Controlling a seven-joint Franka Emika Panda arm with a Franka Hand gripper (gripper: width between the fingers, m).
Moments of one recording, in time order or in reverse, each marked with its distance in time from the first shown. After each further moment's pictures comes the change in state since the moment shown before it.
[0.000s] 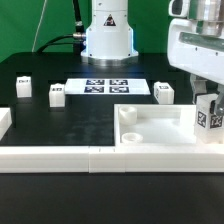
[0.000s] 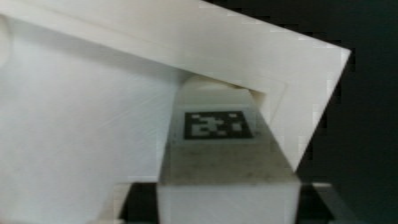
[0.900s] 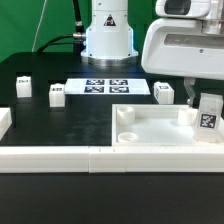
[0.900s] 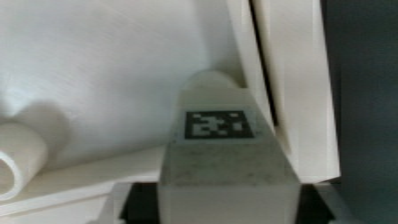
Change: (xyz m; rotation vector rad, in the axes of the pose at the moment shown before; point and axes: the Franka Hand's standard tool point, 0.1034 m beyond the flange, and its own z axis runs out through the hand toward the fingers) arm 0.000 -0.003 -0.001 -0.003 0.017 -1.074
